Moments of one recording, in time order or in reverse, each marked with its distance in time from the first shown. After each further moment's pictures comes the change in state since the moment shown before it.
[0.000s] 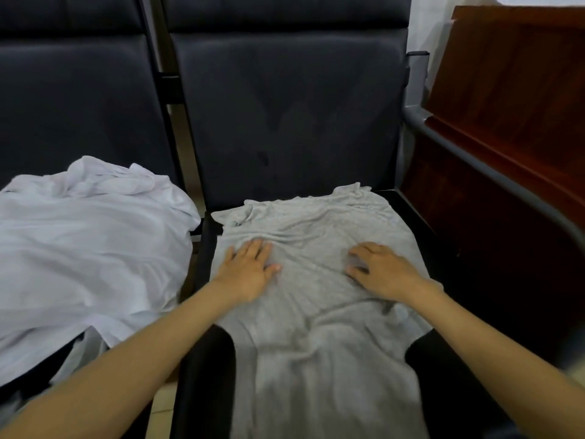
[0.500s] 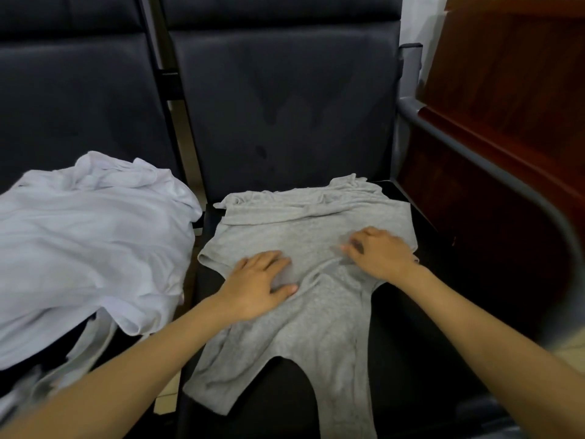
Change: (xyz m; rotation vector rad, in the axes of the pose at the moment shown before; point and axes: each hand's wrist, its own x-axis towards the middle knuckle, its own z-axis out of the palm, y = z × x) left_hand -0.043 0.014 0.023 -0.157 0.160 0.255; right_hand 0.003 0.007 0.004 -0.048 0.186 -0.028
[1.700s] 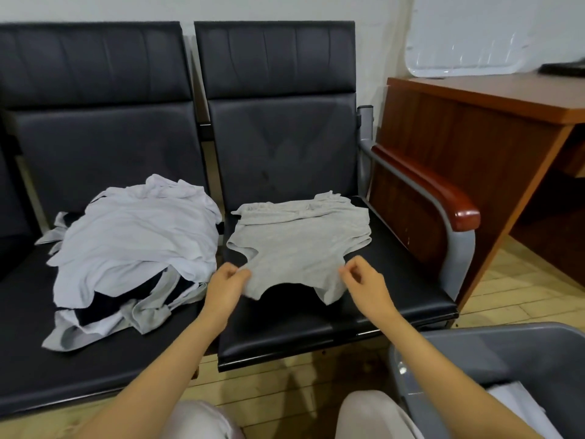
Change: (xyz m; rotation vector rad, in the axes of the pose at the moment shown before) left_hand -0.168 0.069 -0.032 -1.039 0.558 -0.480; right_hand -0.221 -0.061 -0.026 0.870 0.326 0.099
